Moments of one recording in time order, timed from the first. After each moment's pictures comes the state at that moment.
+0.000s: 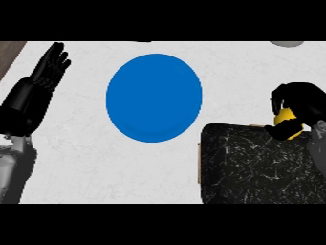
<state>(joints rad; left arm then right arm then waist) -0.34 0.32 0.00 -1.59 0.12 -0.04 0.11 -0.42 -0.52 0.15 -1.37 0.90 0.37 0.23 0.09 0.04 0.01</state>
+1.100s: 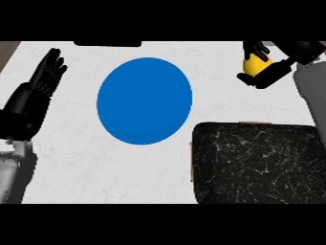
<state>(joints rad) -0.30 0.30 0.02 -1.59 0.08 -0.01 0.11 -0.93 -0.42 -0.02 -0.82 0.58 0.34 -0.60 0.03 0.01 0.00</state>
